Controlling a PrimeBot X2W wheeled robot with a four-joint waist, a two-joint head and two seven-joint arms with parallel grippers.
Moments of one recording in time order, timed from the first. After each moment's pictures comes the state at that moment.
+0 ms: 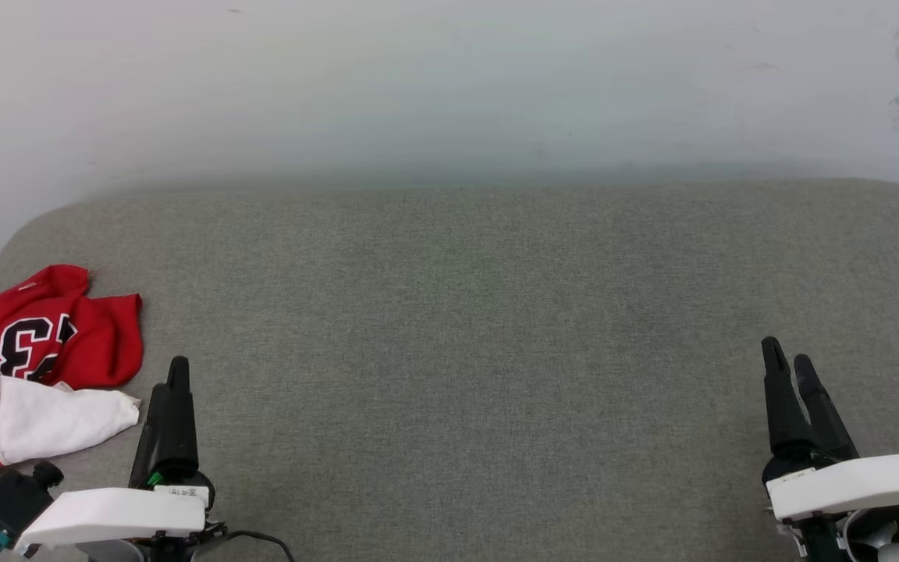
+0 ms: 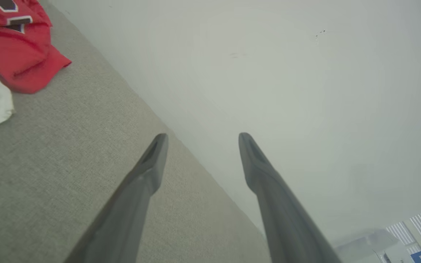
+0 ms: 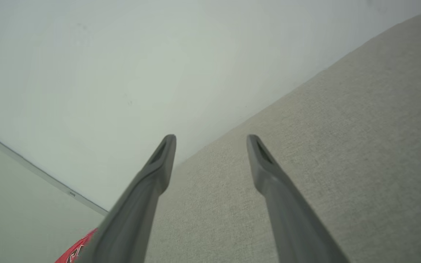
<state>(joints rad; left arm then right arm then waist) 0.00 0.05 0.14 0.07 -1.06 -0.13 -0.08 -0.04 -0.05 -0.07 0.11 0.81 0.13 -0.08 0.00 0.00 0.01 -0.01</state>
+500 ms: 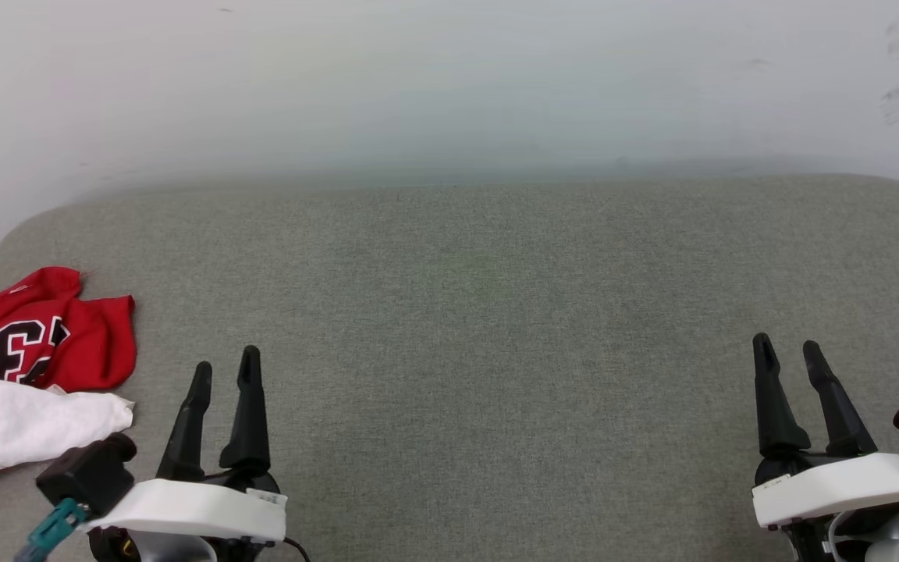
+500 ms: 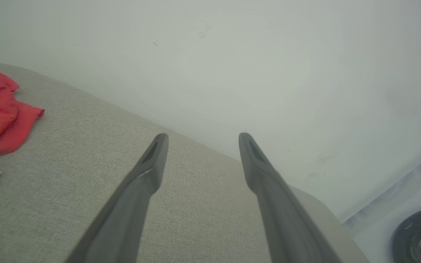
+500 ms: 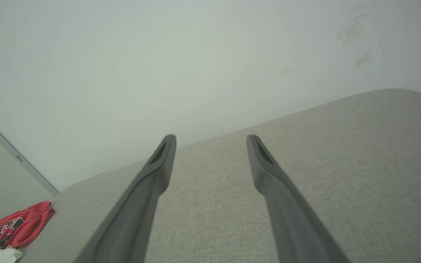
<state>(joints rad) 0.02 0.05 0.01 -0.06 -0.64 -0.07 -0.12 -0.03 -0.05 -0.07 0.06 0.48 0.13 -0.12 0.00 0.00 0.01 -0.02</state>
